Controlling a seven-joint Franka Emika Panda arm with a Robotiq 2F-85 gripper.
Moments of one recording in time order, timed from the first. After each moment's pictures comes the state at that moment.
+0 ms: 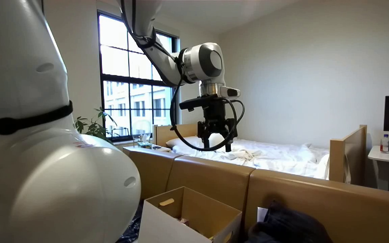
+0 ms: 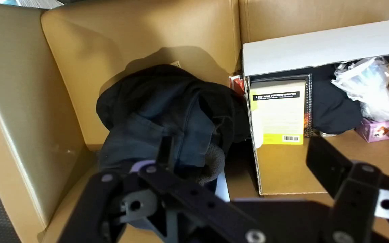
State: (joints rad) arm -0.03 -0.32 0.13 -2.37 -0.05 2.04 0.31
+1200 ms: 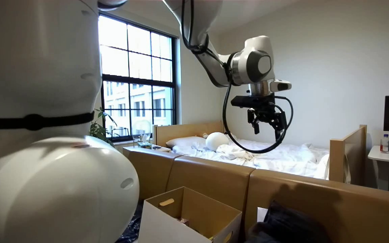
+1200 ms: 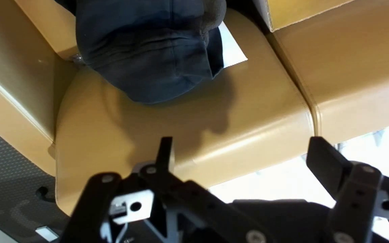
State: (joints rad) arm -0.06 0.01 -0.09 -2.05 0.06 2.39 0.24
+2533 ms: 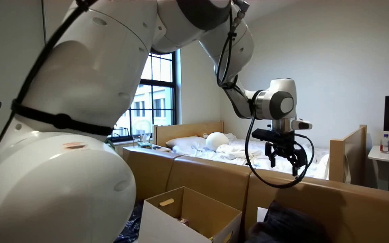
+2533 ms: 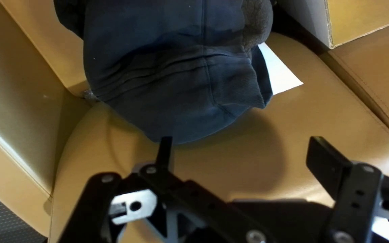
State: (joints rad) arm -0.10 0.39 -0.11 -1.82 0.13 2.37 0.17
